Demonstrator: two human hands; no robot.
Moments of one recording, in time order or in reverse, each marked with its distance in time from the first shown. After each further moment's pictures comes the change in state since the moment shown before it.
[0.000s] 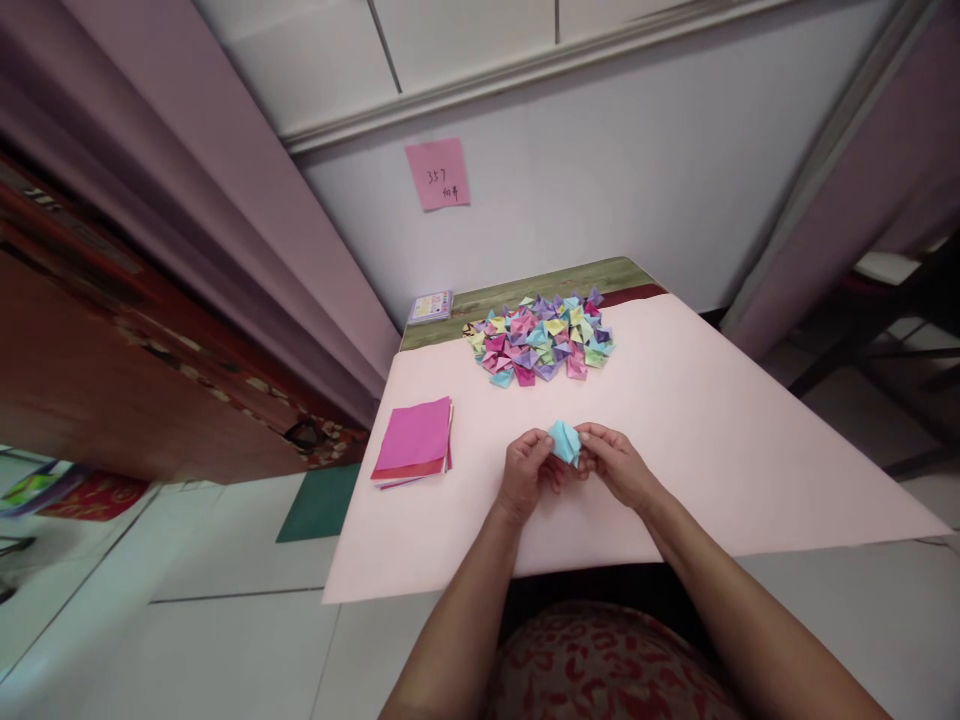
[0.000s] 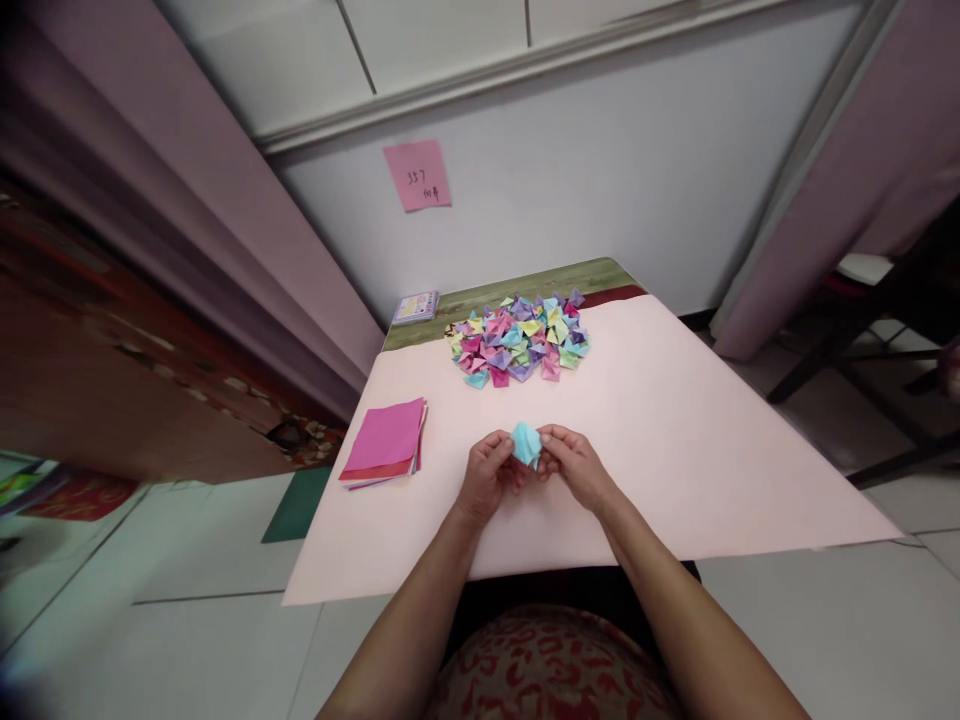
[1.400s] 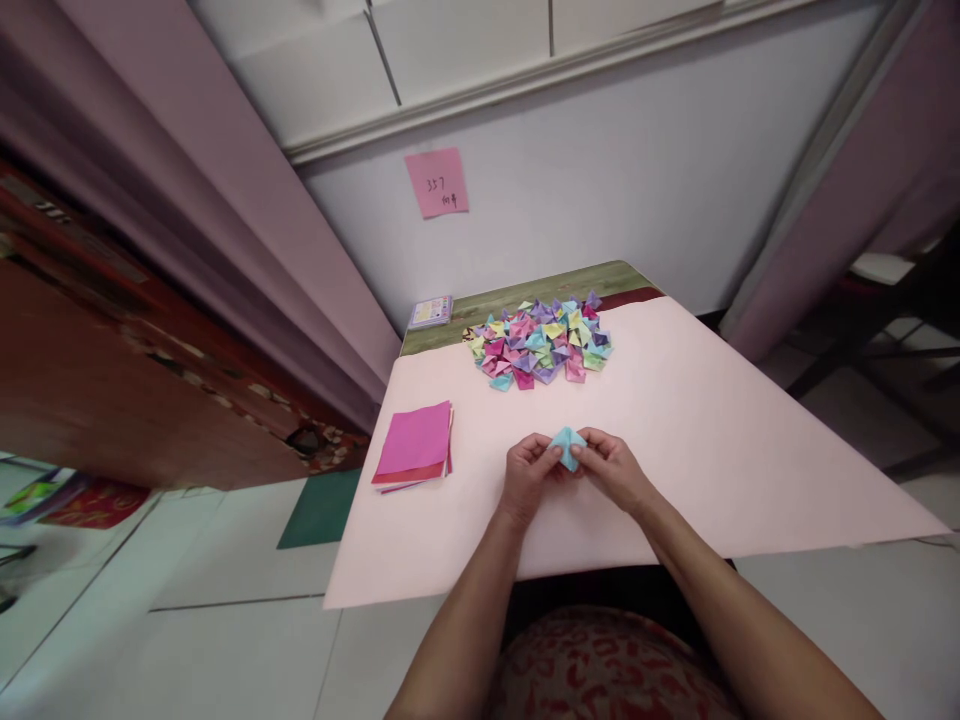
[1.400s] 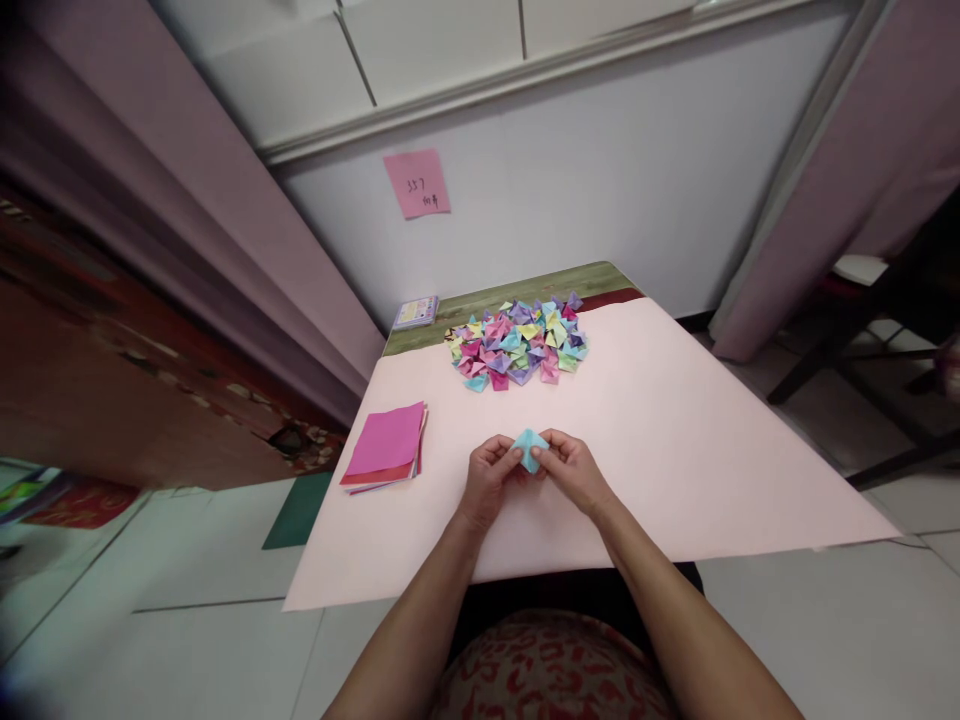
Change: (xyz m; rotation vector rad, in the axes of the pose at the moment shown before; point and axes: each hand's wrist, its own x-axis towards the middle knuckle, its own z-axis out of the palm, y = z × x) left_hand -0.001 -0.001 0.003 0.058 0.046 0.075; right_hand -0.003 0.004 0.002 -0.207 0.033 -0.127
